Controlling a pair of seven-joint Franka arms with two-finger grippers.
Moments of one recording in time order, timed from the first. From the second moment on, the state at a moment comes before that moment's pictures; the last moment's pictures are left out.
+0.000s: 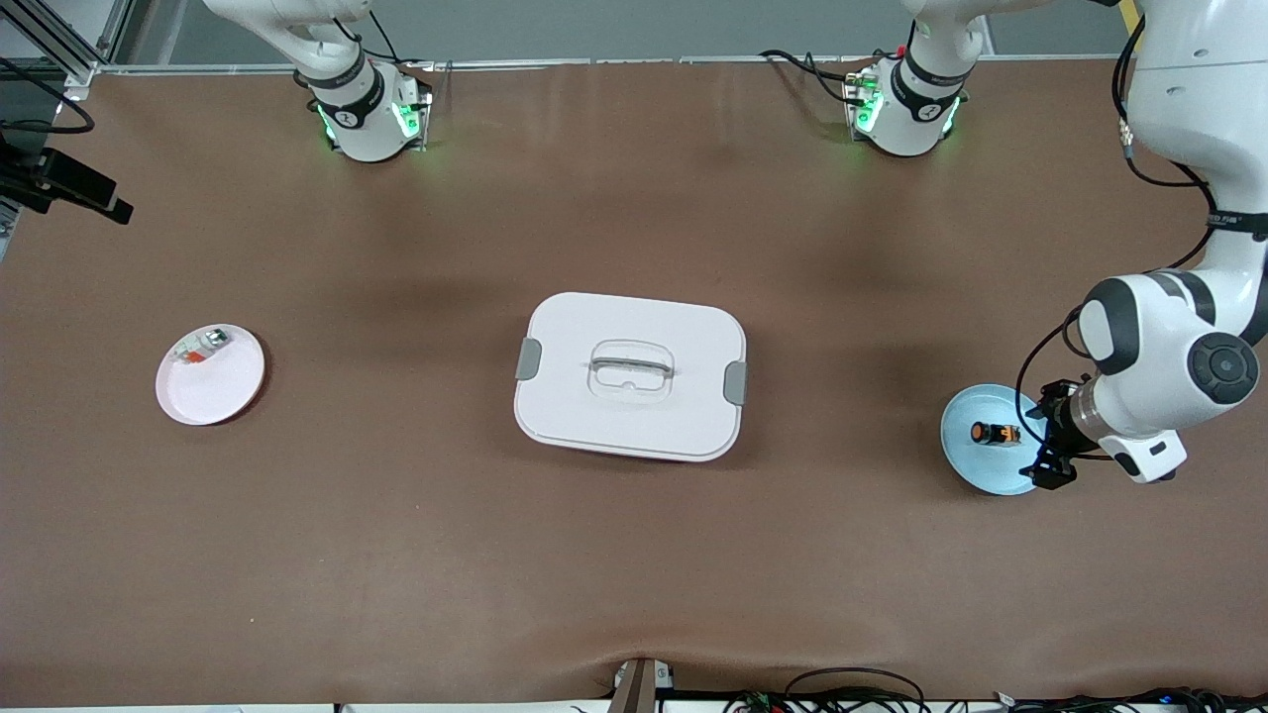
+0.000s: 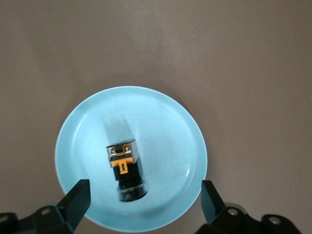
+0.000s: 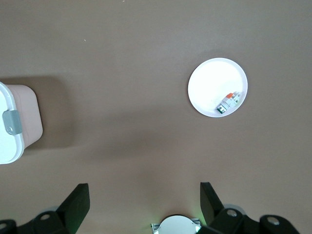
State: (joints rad) left arm 0.12 0.50 -0.05 -1.77 0.03 2.29 -1.12; right arm -0.04 -0.09 -0.05 -1.58 0.05 1.41 0.09
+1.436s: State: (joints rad) left arm 0.11 0.31 -0.09 -1.77 0.03 2.21 -0.18; right arm -0.04 -0.13 -0.02 -1.62 -0.02 1.50 0.03
